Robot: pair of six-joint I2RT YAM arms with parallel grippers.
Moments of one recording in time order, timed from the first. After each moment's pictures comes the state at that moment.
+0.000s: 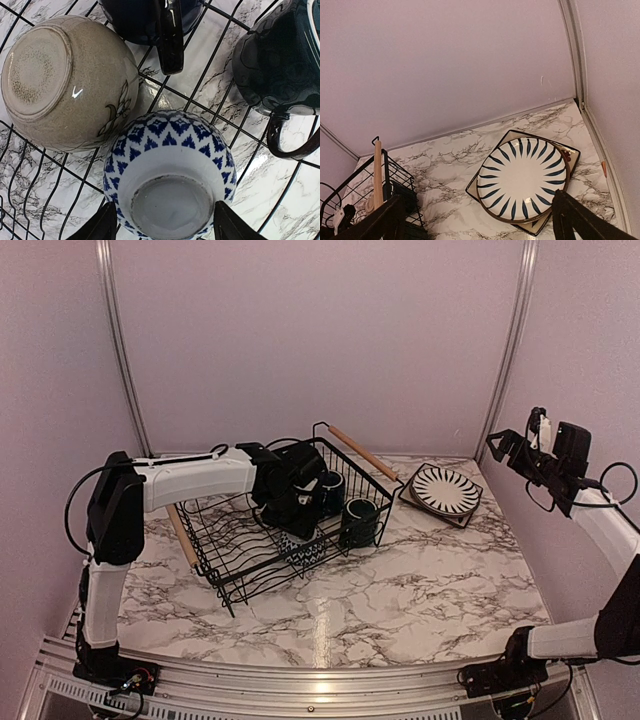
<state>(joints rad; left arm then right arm) -0.86 2.14 1.84 -0.88 -0.12 -0.35 -0.19 1.14 0.93 -0.06 -0.41 0.35</state>
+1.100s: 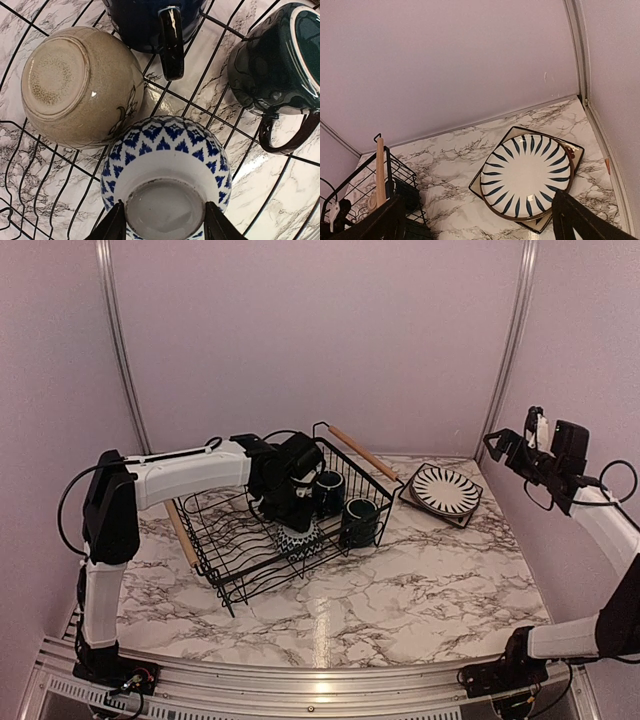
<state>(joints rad) -0.85 2.13 1.87 -0.92 -0.12 -0.33 -0.18 1.14 0.94 -0.09 -0.41 0.35</state>
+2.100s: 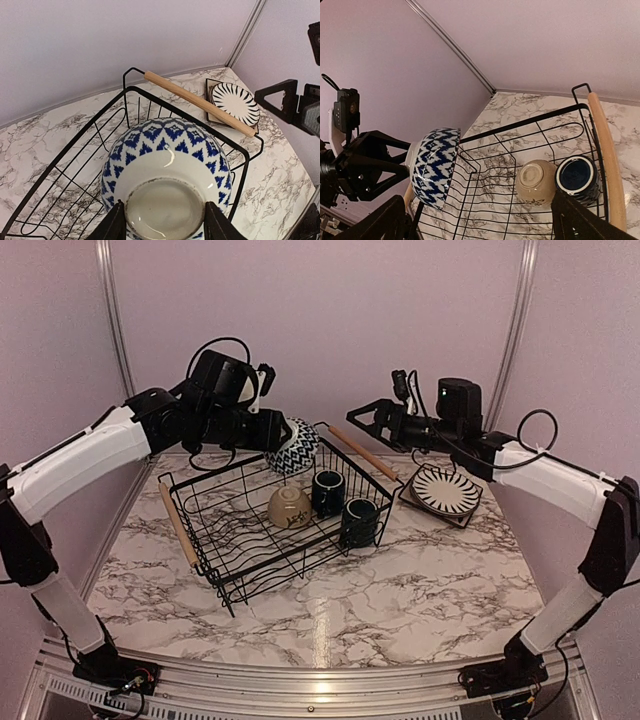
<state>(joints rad) -0.81 1.67 1.75 -0.66 -0.19 -0.34 0.50 1.53 1.32 0.03 -0.49 0.58</state>
